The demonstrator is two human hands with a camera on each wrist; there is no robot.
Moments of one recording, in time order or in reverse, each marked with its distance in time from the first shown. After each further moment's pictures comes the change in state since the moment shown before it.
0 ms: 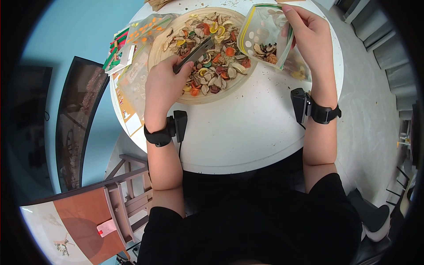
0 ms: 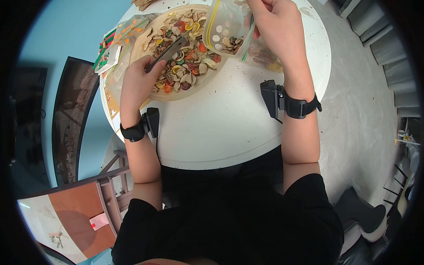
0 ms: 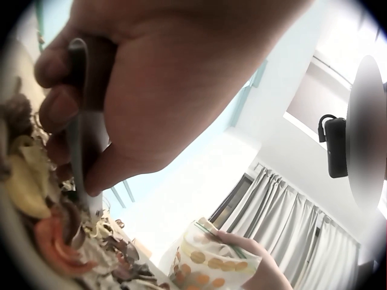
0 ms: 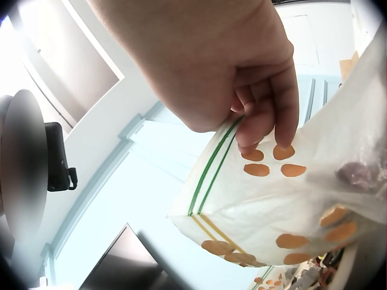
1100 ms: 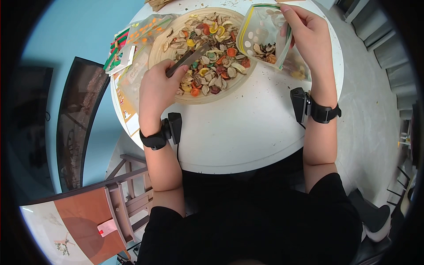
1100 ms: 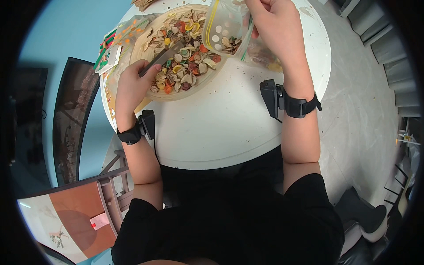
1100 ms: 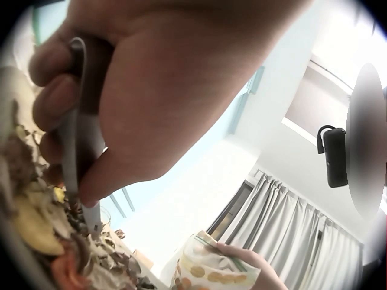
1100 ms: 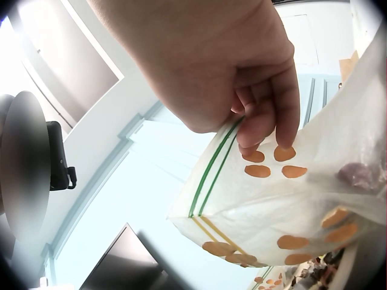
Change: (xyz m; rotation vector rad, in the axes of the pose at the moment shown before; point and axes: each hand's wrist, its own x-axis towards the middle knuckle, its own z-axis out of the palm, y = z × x) left_hand -0.004 -0.009 -0.009 -0.019 -0.037 -0.060; right_hand 0.000 0.001 0.000 0.039 -0.017 0.012
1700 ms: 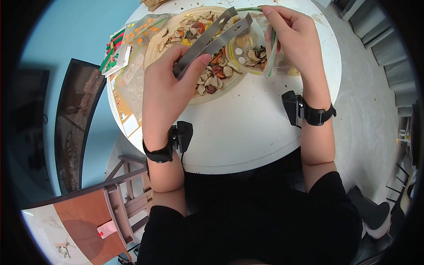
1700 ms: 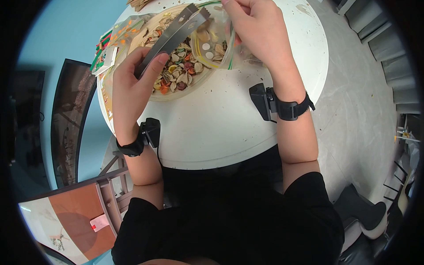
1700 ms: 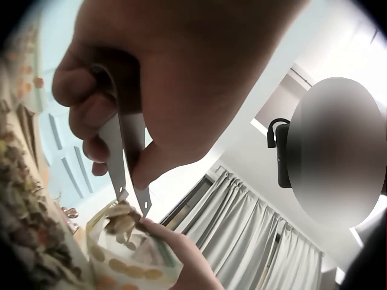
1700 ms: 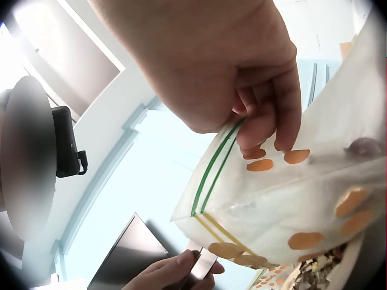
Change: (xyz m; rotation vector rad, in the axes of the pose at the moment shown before) left_hand -0.031 0.058 -0.005 -0.429 0.104 0.263; right_hand -0.009 -0.024 0.007 -0.074 -0.122 0.196
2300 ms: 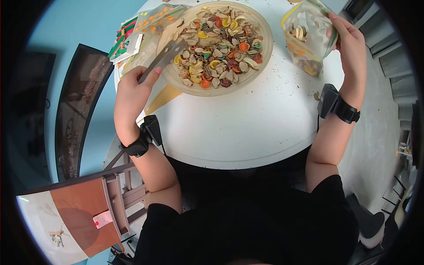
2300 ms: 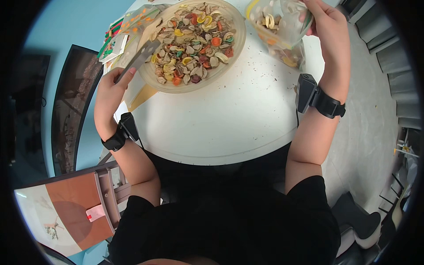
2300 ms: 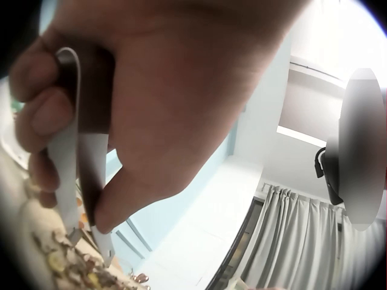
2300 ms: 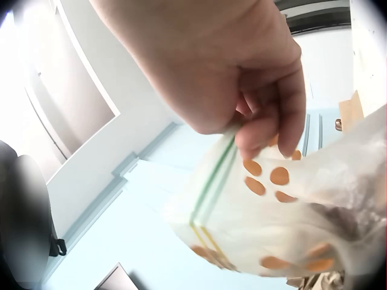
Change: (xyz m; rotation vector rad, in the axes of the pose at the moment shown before) left_hand -0.010 -0.072 -0.085 0.382 -0.013 -0.399; right_hand 0.068 0.090 -0.097 0.114 0.132 -0.082
